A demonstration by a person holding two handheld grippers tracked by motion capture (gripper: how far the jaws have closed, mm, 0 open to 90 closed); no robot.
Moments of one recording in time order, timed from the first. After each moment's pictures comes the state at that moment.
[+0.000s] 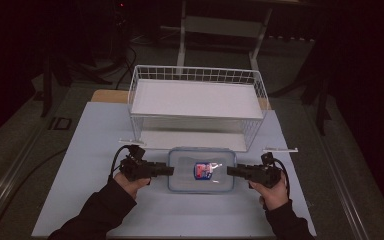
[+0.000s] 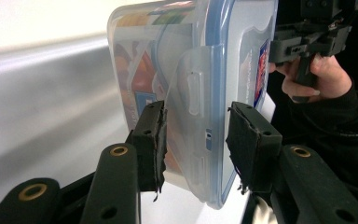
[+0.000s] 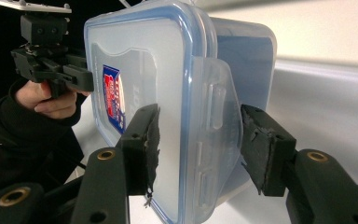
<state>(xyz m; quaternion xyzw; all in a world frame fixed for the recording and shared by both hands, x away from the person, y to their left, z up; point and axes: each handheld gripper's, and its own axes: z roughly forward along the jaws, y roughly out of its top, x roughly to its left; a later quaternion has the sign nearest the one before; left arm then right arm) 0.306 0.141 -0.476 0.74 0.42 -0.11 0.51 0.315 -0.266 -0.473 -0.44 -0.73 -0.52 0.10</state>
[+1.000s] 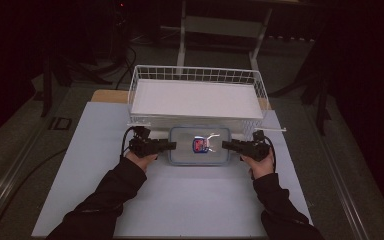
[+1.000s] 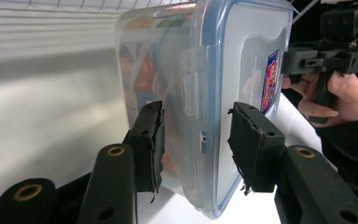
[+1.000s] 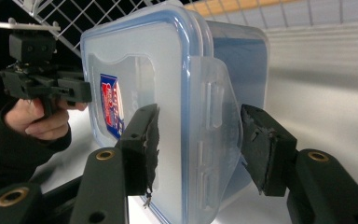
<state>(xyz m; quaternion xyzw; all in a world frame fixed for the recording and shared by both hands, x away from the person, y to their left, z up) 0.382 0.135 -0.504 0.72 0.42 -0.03 0.54 0.401 -0.260 -0.496 -0.42 -0.72 -0.55 0.04</state>
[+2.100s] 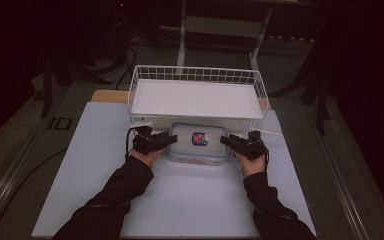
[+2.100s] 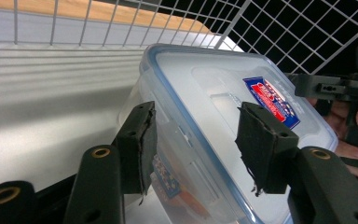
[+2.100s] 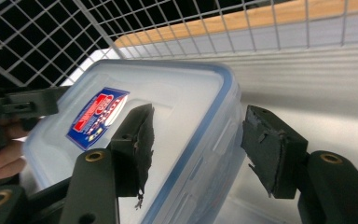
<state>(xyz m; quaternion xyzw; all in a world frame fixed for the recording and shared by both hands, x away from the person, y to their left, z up) 0.393 0.126 -0.517 0.69 0.46 0.04 0.56 0.404 -0.244 -0.507 -0.48 -0.69 -0.54 -0.06</state>
